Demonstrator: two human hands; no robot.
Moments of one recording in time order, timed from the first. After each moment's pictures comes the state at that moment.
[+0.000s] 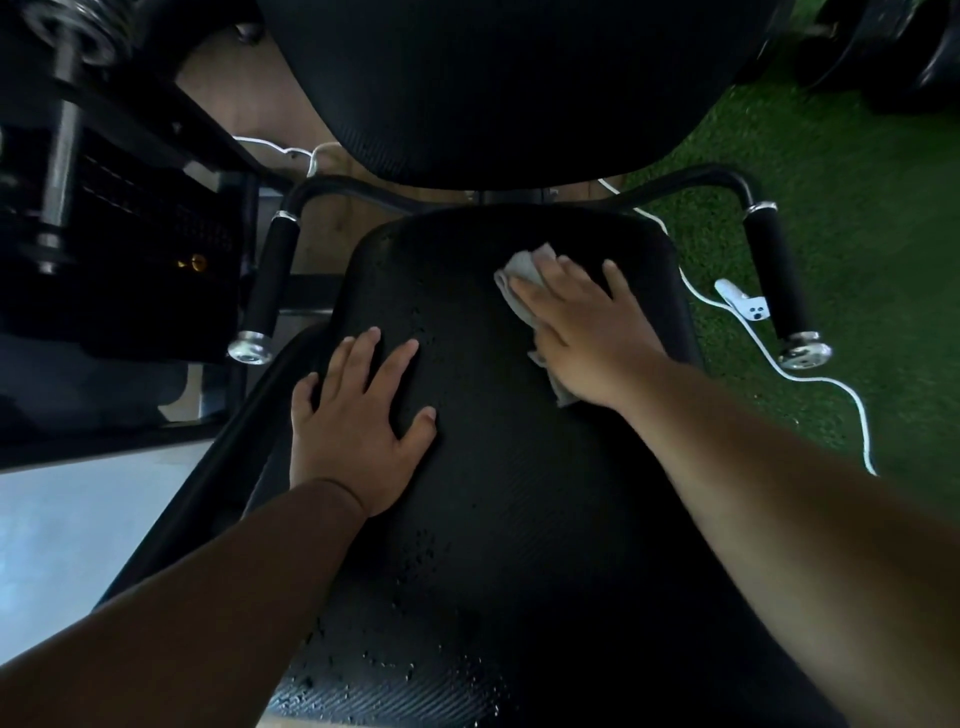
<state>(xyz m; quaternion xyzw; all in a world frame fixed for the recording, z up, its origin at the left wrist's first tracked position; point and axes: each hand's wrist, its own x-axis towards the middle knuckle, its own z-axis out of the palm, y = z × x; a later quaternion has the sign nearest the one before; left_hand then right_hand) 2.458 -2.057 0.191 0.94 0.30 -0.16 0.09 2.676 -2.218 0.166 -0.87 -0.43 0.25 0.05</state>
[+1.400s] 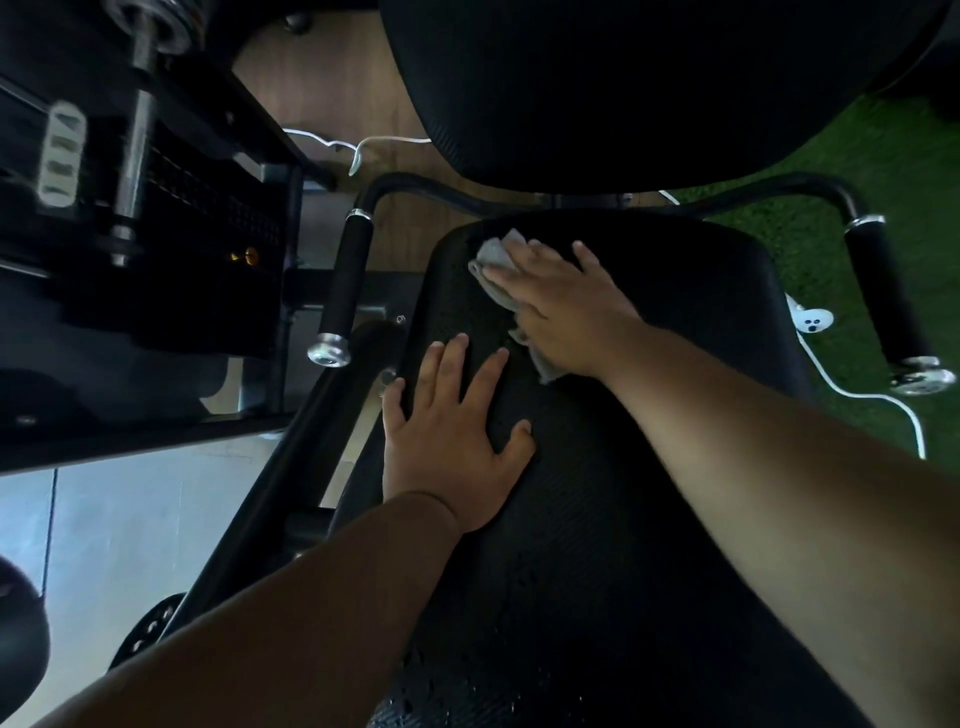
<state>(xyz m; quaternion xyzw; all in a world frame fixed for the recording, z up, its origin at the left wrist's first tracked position) 2.459 -2.053 0.191 0.94 0.28 -0.17 0.12 2.654 -2.106 0.161 -0.82 -0.50 0.27 0.05</state>
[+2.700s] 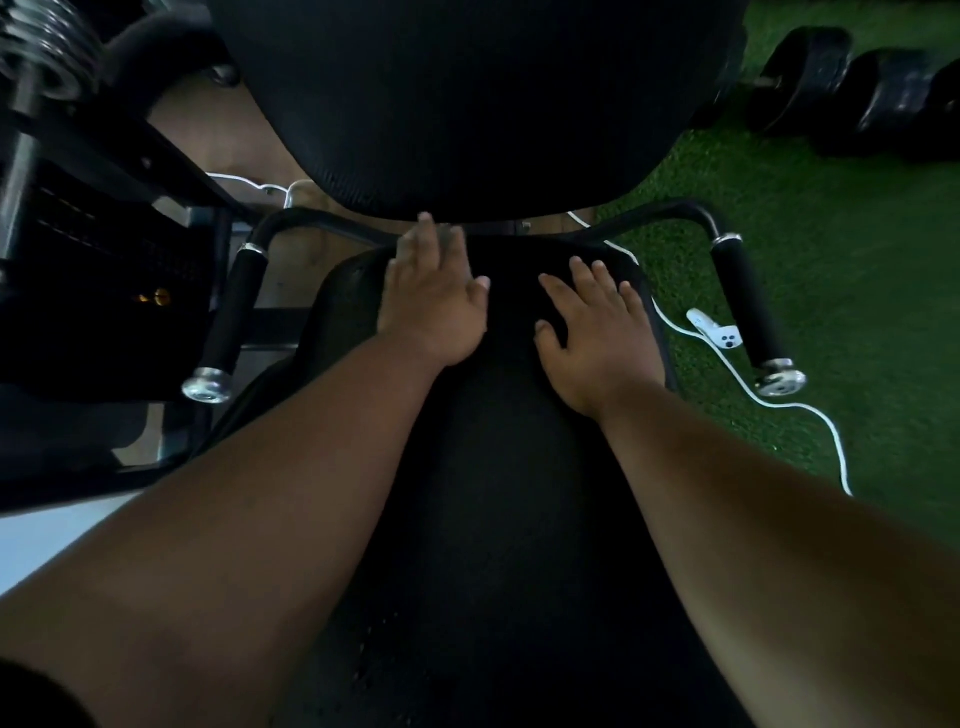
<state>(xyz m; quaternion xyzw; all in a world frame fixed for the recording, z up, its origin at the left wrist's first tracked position) 2.637 -2.047 0.148 0.95 0.25 -0.14 0.15 2.692 -2.226 0.144 -0.93 -0.30 0.17 0.10</state>
